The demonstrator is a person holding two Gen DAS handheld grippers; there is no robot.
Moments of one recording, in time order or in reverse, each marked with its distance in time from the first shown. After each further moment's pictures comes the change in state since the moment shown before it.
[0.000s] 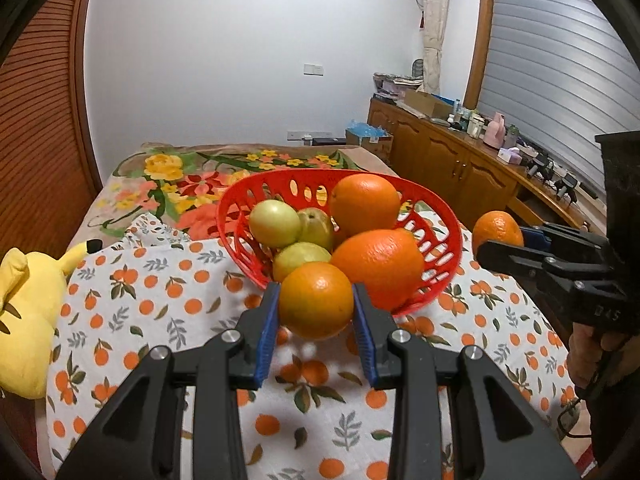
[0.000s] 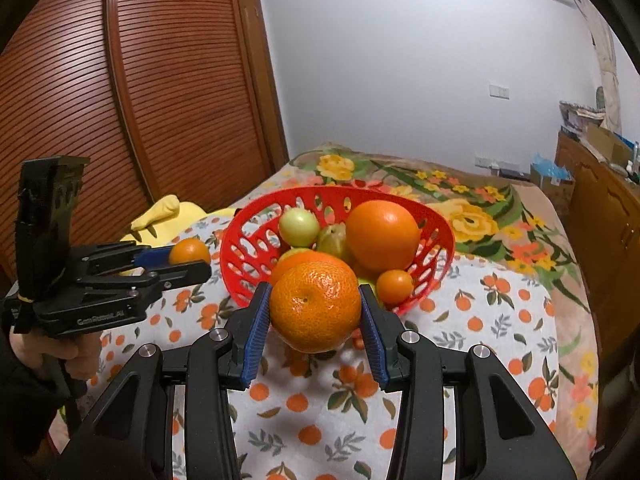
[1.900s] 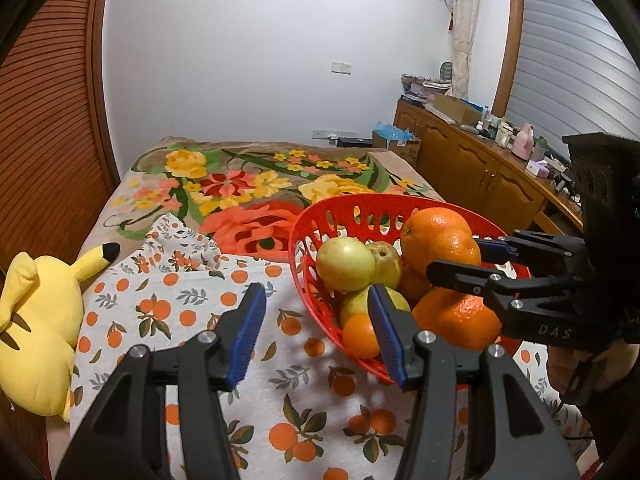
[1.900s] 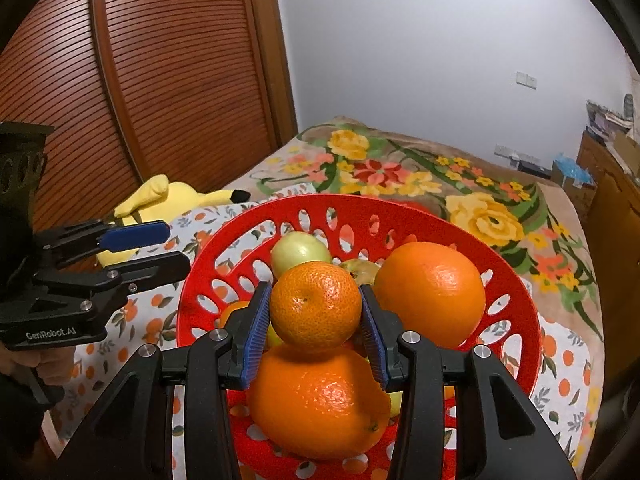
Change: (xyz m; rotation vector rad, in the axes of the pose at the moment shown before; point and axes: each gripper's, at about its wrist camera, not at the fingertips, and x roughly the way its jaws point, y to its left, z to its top) left arm 0.035 0.056 0.037 -0.048 0.015 0.062; right arm 0.111 0.005 0.051 -0.046 0.125 0.025
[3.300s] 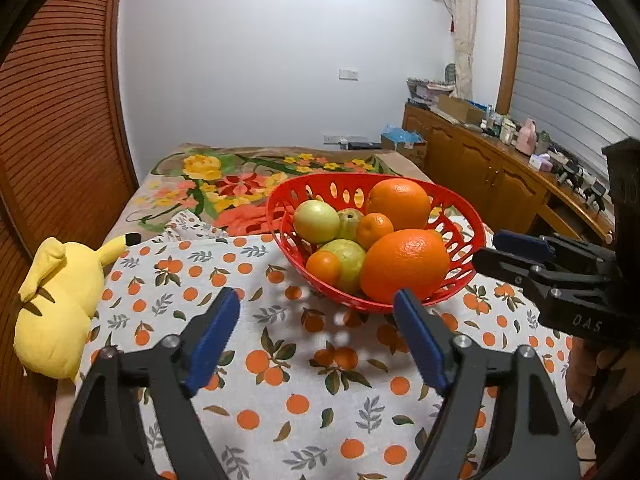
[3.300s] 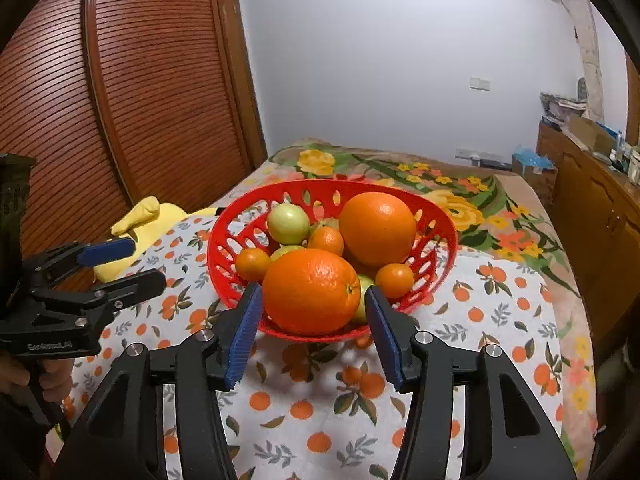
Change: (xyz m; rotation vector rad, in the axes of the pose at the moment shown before) left arm -0.066 -0.047 -0.051 0.010 -0.043 0.075; right arm -0.091 0.013 -0.064 0.095 -0.107 -0.108
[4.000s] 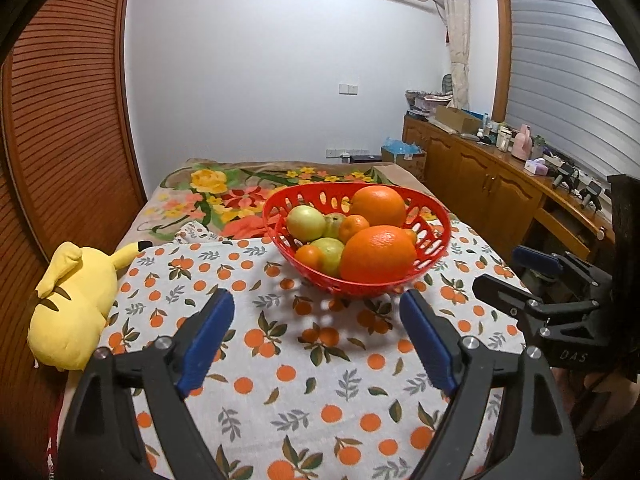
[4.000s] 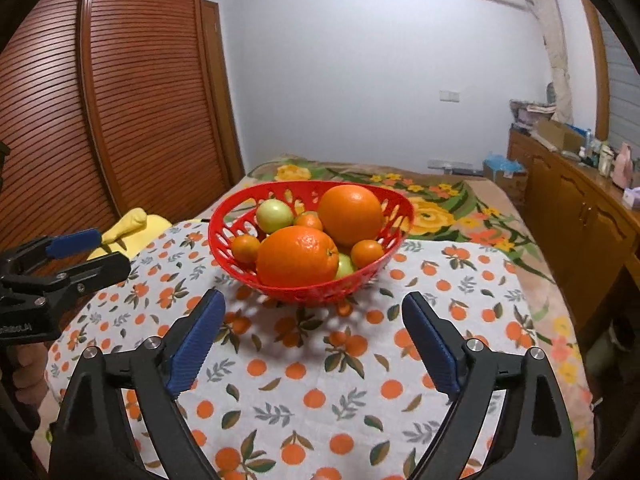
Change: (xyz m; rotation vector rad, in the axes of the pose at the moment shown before) left arm -0.055 -0.024 -0.020 0.022 -0.050 0.022; right arm -0.052 0.009 -0.038 0.037 -0.081 -0.090
